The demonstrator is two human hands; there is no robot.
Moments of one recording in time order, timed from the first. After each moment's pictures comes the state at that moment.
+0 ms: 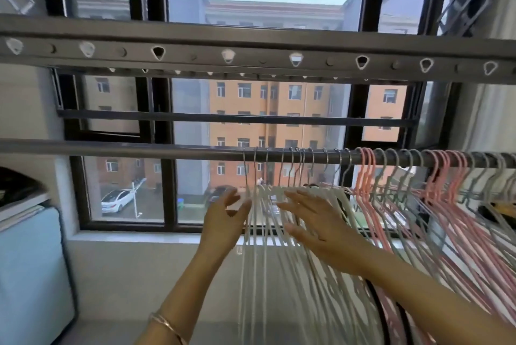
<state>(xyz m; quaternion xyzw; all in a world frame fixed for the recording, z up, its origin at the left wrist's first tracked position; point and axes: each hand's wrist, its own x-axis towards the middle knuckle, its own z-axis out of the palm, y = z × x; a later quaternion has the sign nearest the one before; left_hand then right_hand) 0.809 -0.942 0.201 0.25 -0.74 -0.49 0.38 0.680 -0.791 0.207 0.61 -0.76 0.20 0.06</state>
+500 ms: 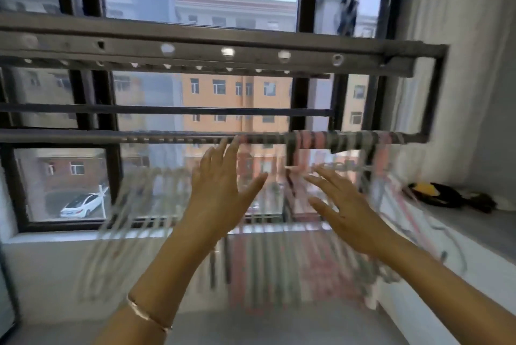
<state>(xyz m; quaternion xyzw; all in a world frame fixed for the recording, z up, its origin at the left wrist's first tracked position) 0.736 -0.718 0.246 0.18 -0.89 -0.17 0.37 0.569 -0.553 0.207 0.53 -0.78 0.29 0.17</state>
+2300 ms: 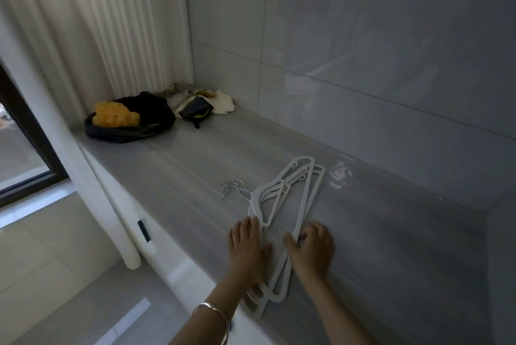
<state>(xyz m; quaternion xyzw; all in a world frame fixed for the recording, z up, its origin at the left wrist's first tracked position) -0.162 -0.055 -0.130 -0.08 -0.97 -0.22 -0.09 -0.147 0.077 -0.144 -0.23 -0.90 0.32 0.17</state>
